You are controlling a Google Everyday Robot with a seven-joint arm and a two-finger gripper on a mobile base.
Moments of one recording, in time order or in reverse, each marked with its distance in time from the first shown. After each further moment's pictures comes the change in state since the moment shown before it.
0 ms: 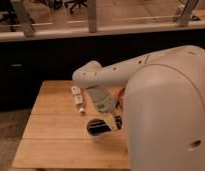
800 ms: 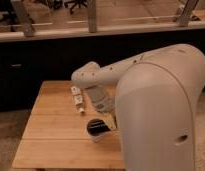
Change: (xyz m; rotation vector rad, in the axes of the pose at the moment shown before) arm -0.005 -0.005 0.002 -0.006 0.017 0.004
